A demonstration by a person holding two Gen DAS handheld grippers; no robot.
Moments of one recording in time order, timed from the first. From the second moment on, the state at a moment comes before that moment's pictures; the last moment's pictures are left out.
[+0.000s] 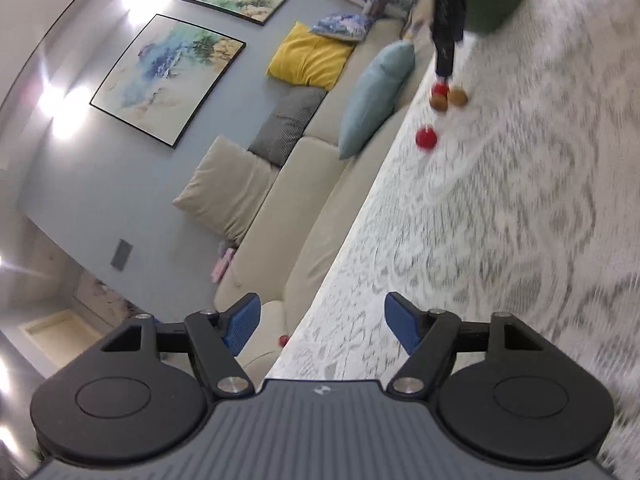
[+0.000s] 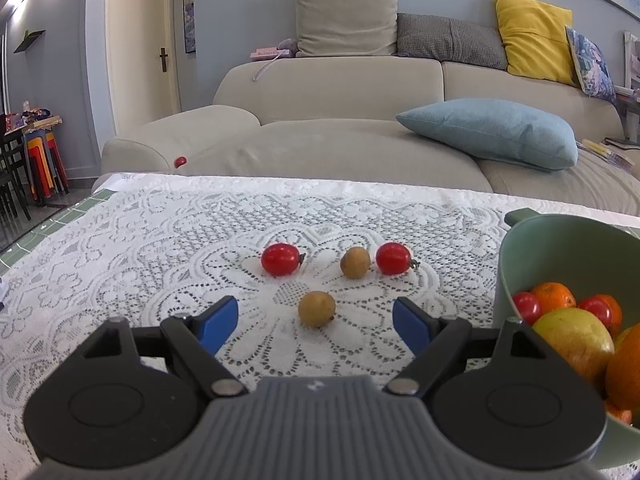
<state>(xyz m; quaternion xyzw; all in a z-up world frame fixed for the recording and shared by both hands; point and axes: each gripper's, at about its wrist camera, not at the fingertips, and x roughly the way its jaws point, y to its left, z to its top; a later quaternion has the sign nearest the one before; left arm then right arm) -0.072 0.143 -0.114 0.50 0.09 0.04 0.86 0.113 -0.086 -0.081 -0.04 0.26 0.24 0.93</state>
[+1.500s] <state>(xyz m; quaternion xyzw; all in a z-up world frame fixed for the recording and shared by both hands) 0.165 0.074 -0.077 0.18 0.28 -0.17 0.93 0.155 -0.083 -0.099 -0.02 0.32 0.21 0.92</state>
